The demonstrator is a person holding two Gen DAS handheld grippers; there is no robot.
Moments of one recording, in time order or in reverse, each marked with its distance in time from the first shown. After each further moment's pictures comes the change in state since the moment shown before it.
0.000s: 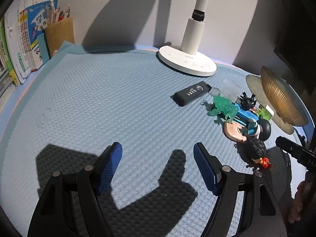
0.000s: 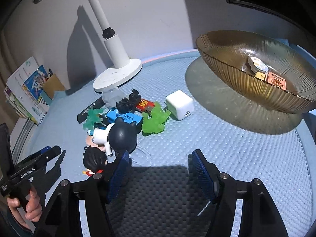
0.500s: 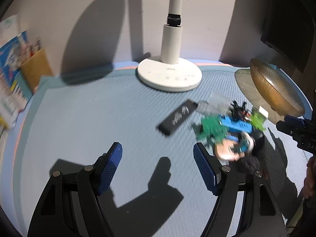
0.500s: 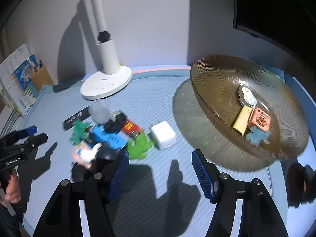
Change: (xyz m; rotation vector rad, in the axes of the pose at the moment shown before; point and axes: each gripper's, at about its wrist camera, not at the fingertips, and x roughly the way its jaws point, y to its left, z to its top) left arm 0.013 -0.025 0.060 0.202 0.027 -0.035; right arm -0.007 -0.001 0.048 -0.118 0.025 -0.141
